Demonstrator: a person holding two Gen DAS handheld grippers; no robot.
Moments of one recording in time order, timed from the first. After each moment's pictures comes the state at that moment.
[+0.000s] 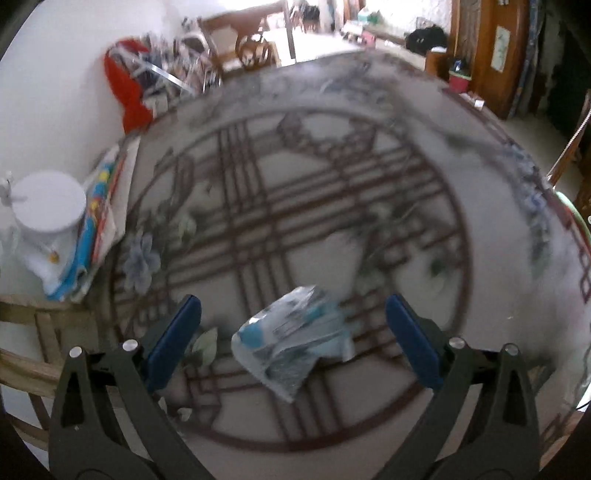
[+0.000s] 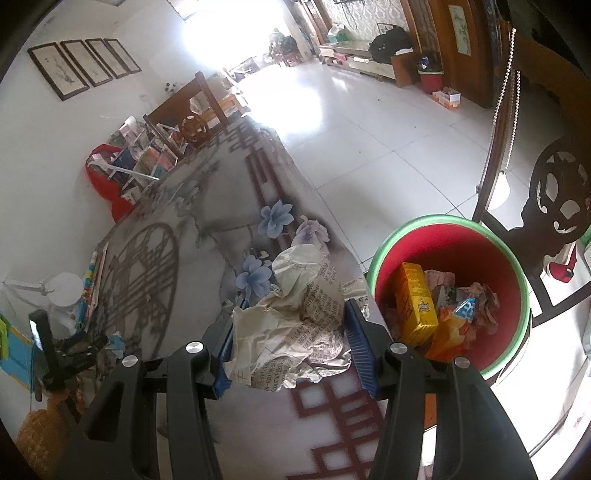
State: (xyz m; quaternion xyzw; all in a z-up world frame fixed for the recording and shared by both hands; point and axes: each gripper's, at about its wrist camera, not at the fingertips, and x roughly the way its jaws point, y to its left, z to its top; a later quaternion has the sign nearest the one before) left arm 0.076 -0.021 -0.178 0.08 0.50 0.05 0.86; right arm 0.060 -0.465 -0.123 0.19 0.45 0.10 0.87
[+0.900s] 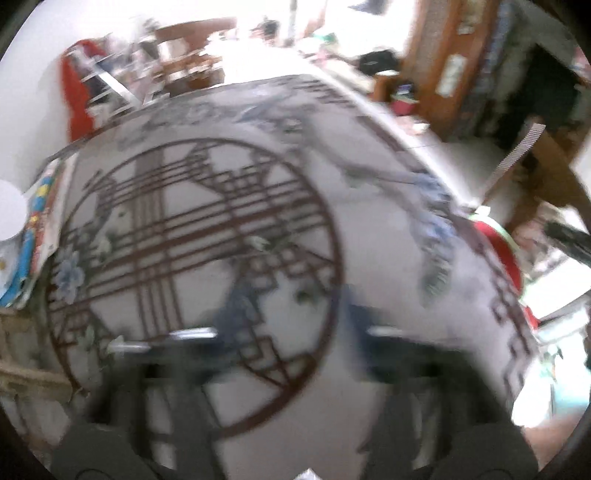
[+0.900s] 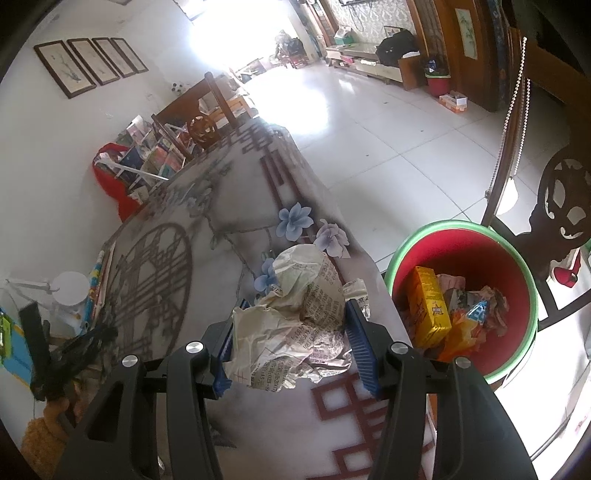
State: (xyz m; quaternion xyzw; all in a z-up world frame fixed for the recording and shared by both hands) left arm 0.051 -0.086 -0.135 0.00 0.46 -0.10 0.88; right arm 0.061 -0.453 -0.116 0.19 0.44 0.11 0.87
